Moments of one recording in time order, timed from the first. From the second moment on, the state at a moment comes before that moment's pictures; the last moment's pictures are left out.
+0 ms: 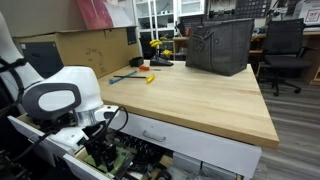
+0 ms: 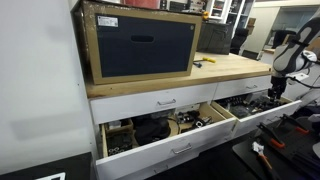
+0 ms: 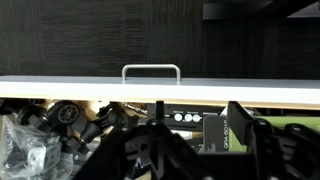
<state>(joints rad) -0.33 0.45 -0.34 -2.41 -0.39 2.78 -0.26</state>
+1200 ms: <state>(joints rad) -0.13 0.91 -0.56 -2.35 -0.42 3.28 -0.27</state>
